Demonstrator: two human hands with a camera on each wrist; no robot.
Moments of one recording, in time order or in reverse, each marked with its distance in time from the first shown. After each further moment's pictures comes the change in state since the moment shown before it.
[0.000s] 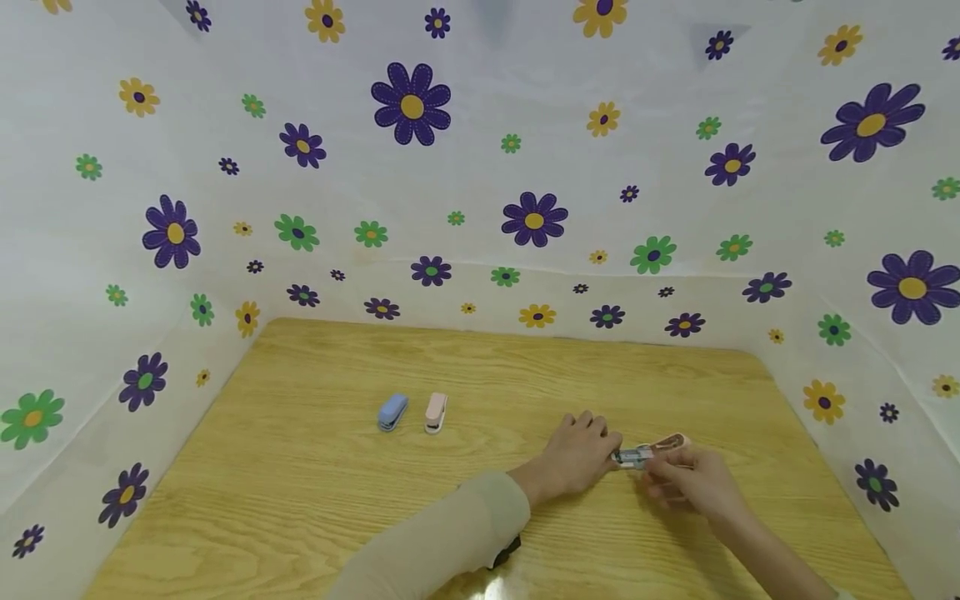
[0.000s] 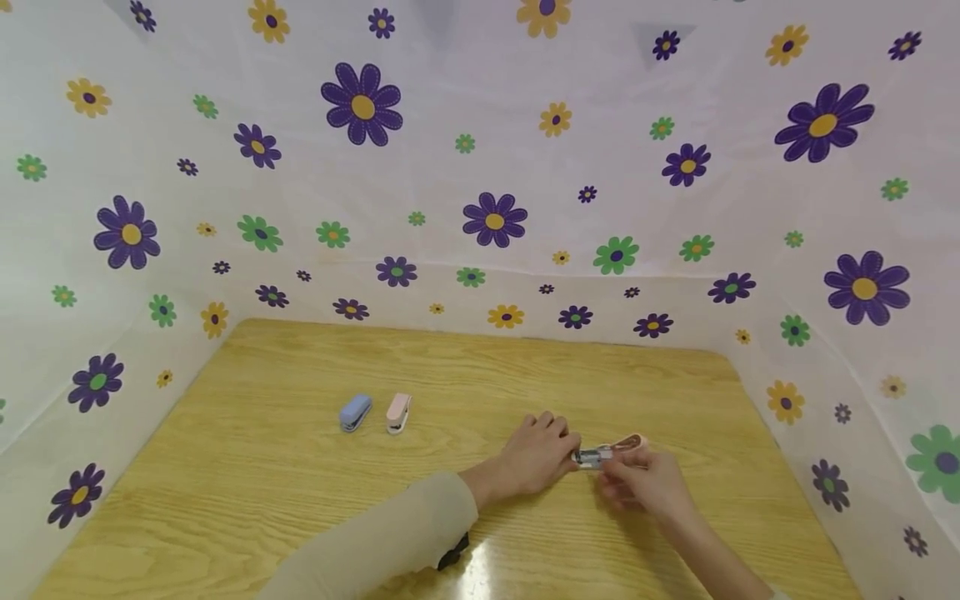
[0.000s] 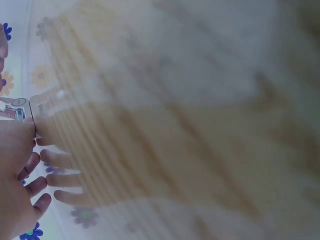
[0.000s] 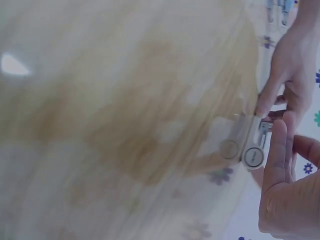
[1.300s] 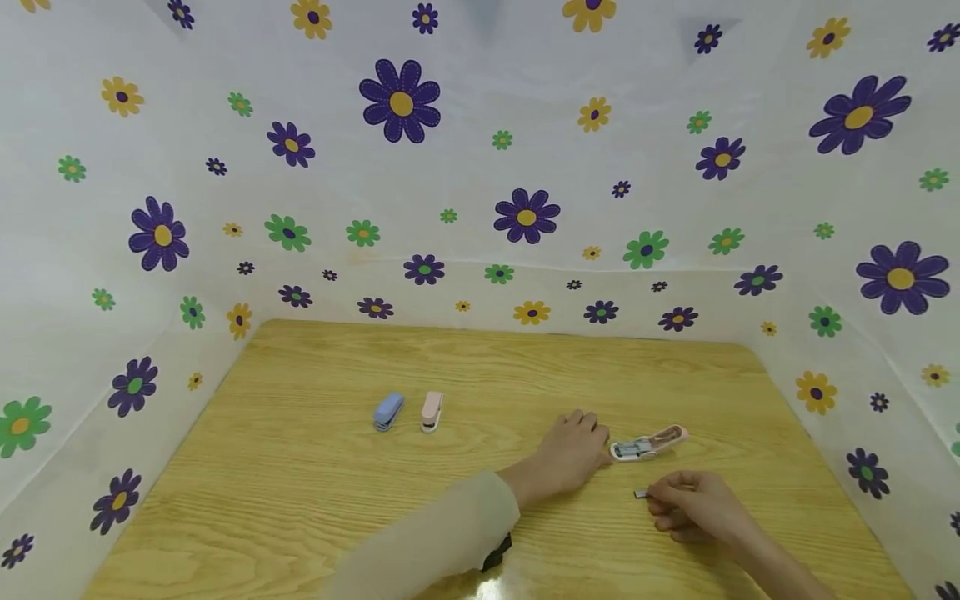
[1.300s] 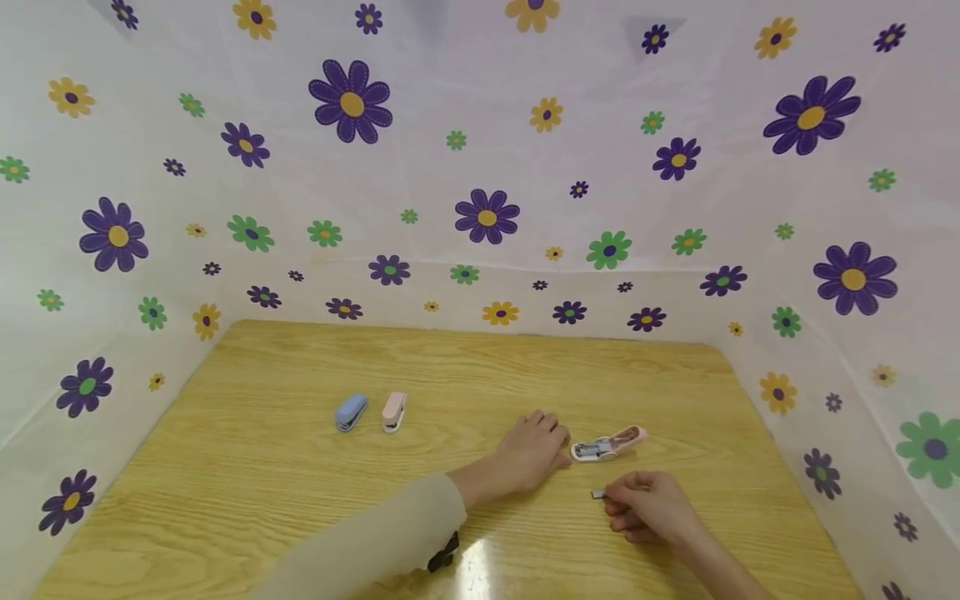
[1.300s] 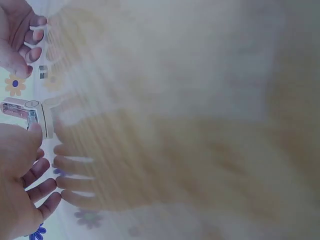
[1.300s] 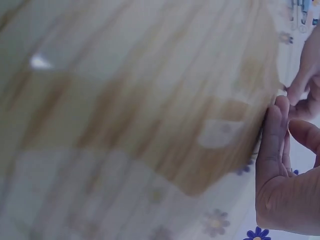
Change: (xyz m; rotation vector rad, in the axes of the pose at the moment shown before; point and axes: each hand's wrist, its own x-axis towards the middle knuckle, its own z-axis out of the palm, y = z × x) left_hand -0.005 0.000 -0.001 0.032 -0.016 -0.024; right_hand -0.012 0.030 -0.011 -0.033 -0.177 0.076
